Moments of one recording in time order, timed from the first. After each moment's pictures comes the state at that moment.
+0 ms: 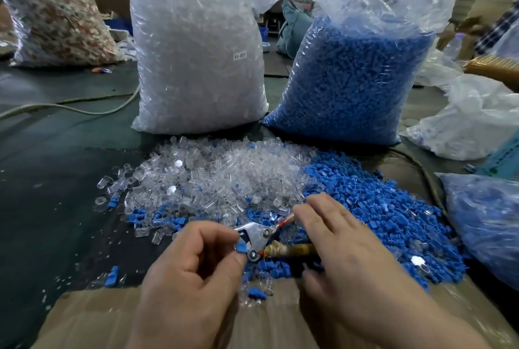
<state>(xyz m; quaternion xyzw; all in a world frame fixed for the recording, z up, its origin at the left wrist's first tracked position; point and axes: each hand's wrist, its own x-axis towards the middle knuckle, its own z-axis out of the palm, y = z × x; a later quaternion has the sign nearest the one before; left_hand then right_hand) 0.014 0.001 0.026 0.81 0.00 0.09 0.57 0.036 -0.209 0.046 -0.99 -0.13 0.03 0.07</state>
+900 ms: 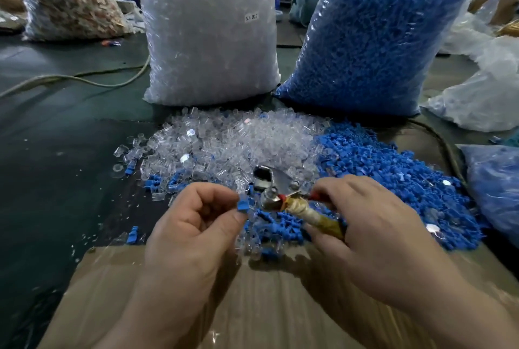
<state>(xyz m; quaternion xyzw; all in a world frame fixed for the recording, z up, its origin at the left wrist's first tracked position) 0.020 0.010 0.009 0.69 -0.03 0.07 0.72 0.023 -0.205 0.056 -0.98 -0.15 -0.07 0.10</state>
